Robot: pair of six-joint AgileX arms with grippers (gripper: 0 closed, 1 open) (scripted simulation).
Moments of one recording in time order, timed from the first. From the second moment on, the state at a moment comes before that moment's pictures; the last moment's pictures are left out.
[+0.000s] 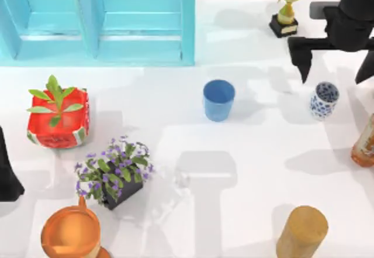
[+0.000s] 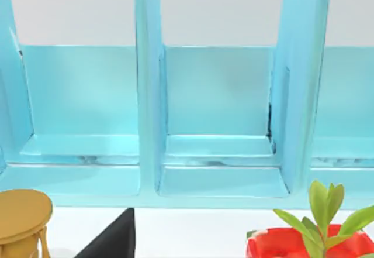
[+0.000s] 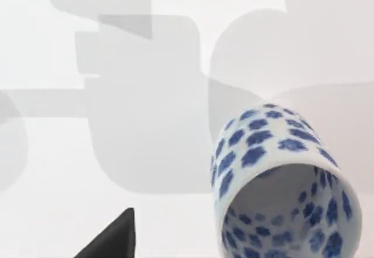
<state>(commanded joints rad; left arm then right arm) 0.00 0.00 0.00 0.00 0.00 0.00 0.19 2.33 2.04 -1.30 0.00 0.21</state>
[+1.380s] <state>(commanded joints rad) 0.00 0.00 0.00 0.00 0.00 0.00 0.16 2.28 1.80 -1.08 0.00 0.18</state>
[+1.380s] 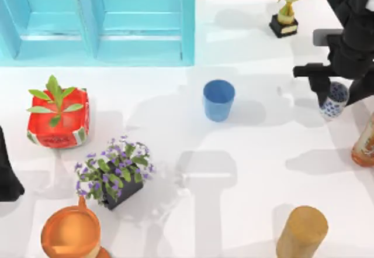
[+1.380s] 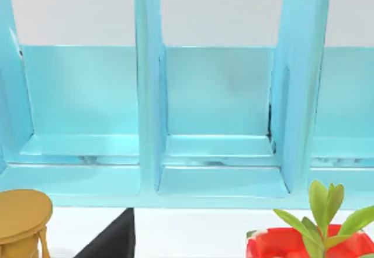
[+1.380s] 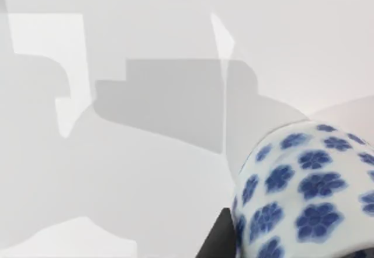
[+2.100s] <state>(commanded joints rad) 0.00 0.00 0.00 0.00 0.00 0.00 0.17 2.28 1.80 -1.09 0.00 0.18</state>
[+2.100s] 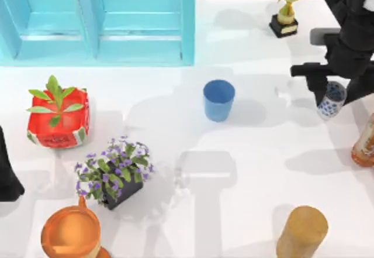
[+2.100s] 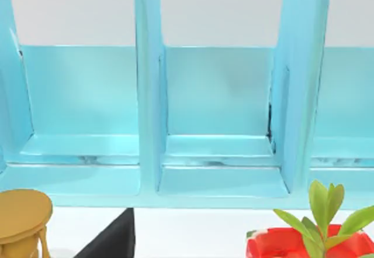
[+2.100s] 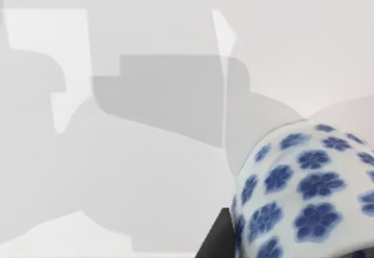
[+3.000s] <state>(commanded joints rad) 0.00 0.00 0.00 0.00 0.00 0.00 -0.05 2.22 2.08 -1.43 0.00 -0.03</state>
